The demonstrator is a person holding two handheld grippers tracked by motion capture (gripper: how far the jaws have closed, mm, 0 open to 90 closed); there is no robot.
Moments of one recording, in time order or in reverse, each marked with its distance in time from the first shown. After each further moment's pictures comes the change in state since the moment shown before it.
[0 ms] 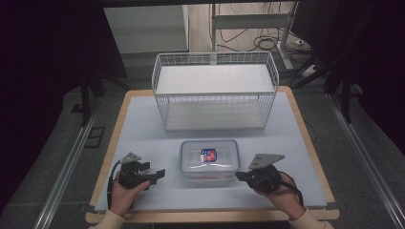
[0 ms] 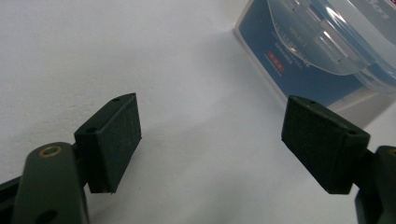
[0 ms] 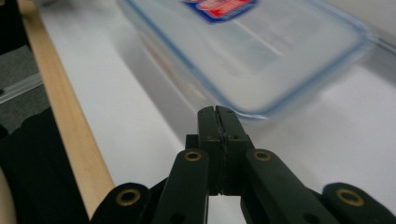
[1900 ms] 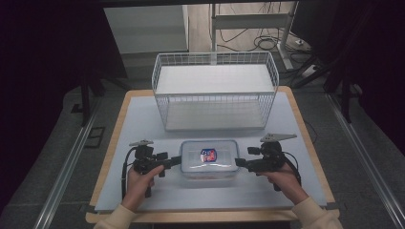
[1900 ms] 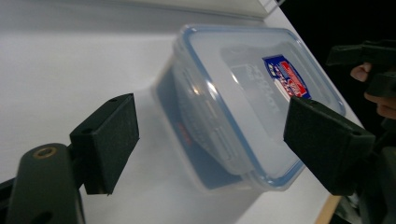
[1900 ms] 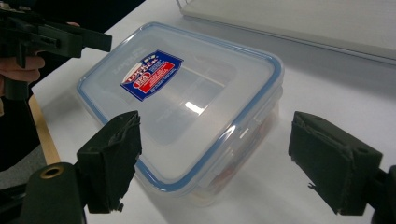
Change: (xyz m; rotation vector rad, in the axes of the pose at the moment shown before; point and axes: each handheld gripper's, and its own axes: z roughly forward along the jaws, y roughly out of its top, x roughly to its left) left arm -0.032 0.050 0.026 -0.001 -0.219 -0.161; right arm -0.055 0.012 0.008 -0.133 0.048 0.326
